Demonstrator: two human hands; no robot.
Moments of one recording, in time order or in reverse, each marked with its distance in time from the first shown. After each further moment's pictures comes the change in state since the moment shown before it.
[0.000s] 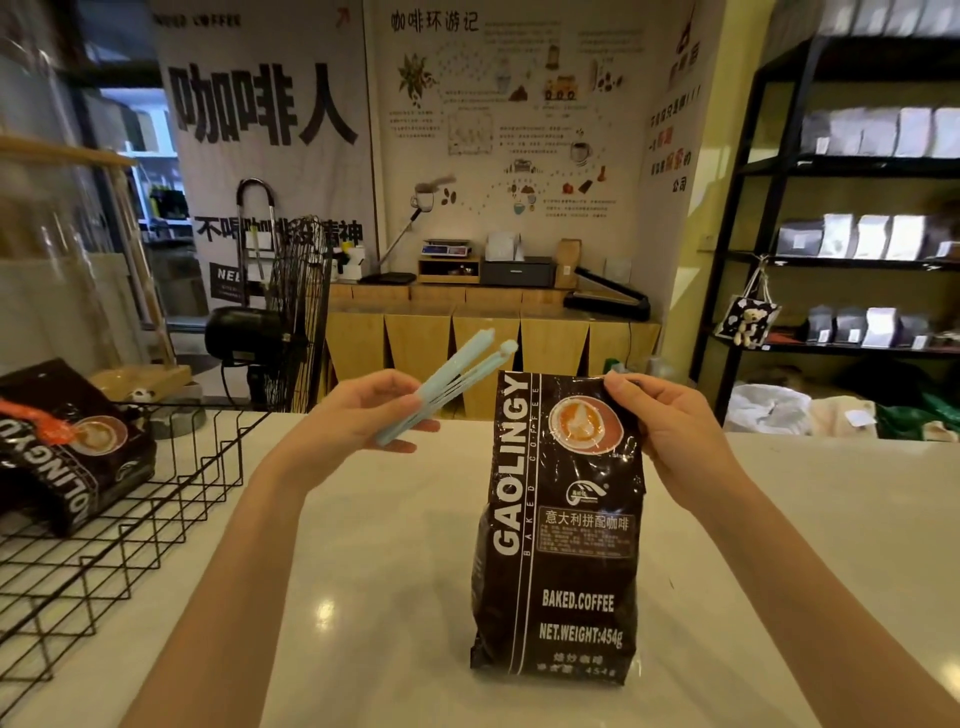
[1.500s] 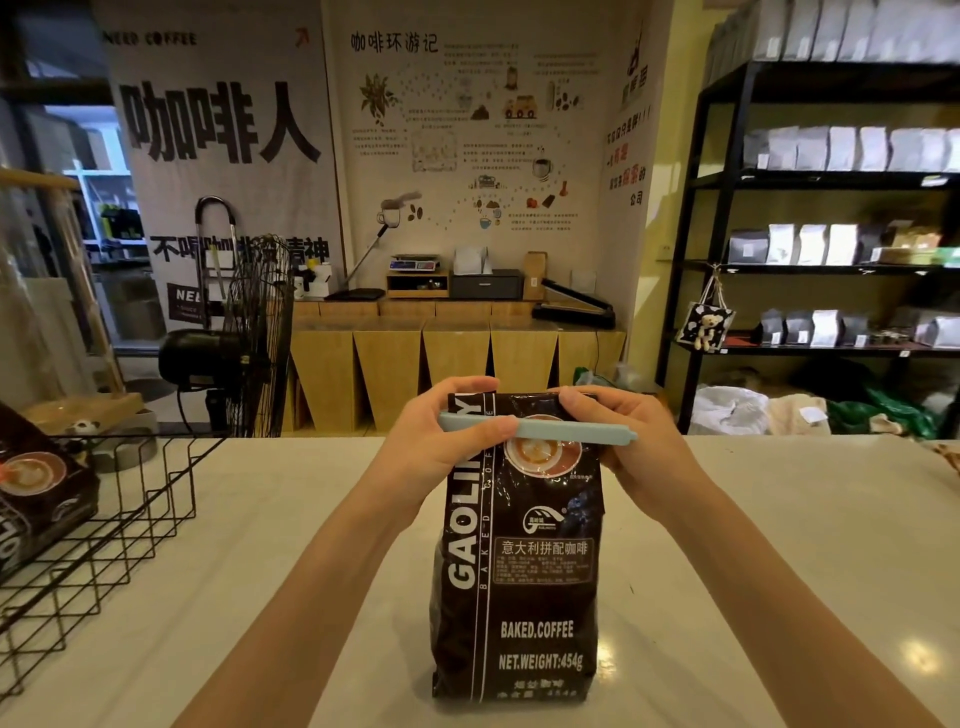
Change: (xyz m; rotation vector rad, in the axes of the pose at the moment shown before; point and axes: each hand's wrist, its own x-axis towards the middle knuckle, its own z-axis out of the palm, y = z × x) left_hand -0.002 0.043 0.095 -0.180 0.028 0.034; right_hand -0.011 -0.012 -0.008 -0.023 -0.135 -0.035
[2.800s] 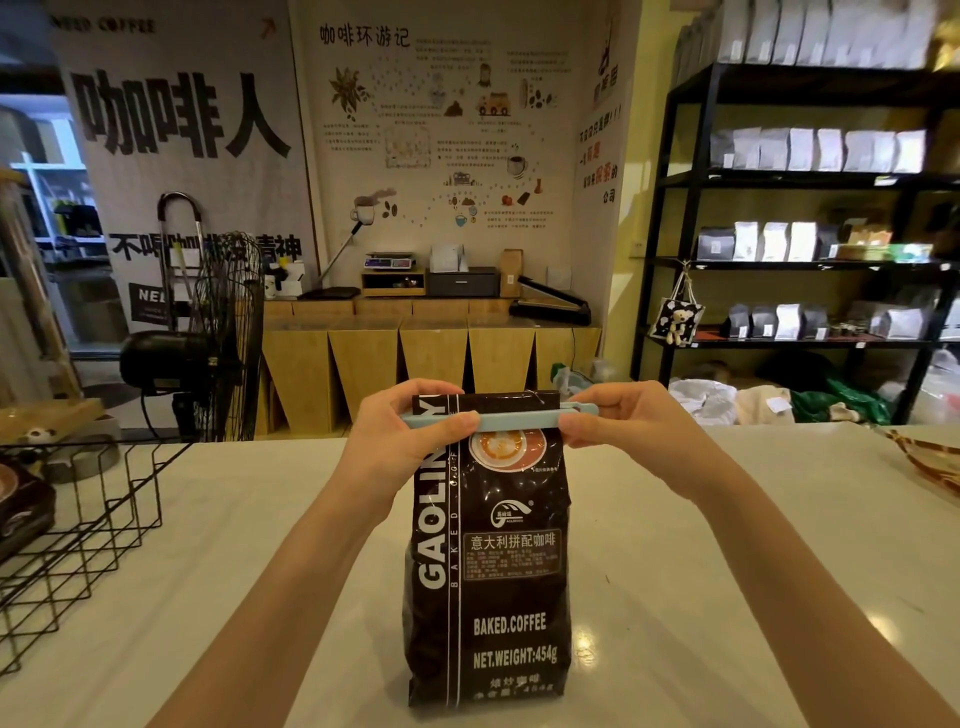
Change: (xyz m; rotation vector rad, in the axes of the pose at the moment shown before) left_hand 0.004 -0.005 -0.003 -0.011 0.115 0.056; right_hand -0.008 -0.014 -0.031 -0.384 -0.070 -0.043
